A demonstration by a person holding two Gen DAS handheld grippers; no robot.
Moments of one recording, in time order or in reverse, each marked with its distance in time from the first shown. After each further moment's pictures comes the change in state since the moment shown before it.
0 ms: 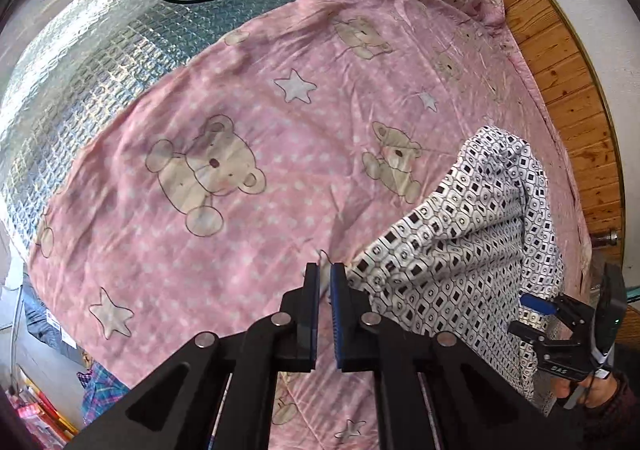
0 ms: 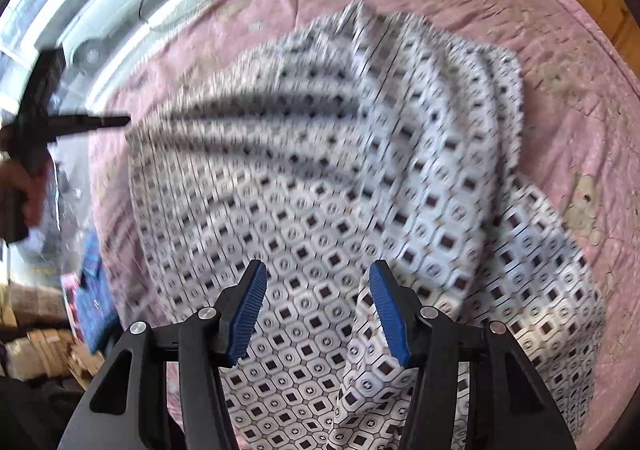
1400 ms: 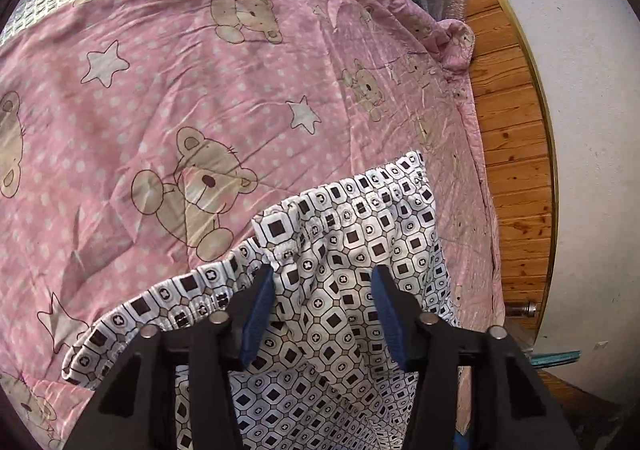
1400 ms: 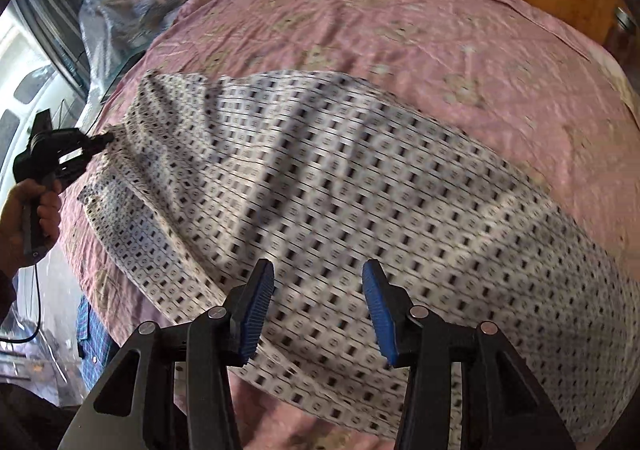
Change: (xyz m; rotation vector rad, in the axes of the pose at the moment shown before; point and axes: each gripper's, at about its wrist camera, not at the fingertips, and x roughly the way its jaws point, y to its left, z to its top) left arm 0.047 -0.089 0.015 -0.198 -0.079 -0.328; right arm -0.153 -0.061 -0.185 0.511 -0.172 -0.234
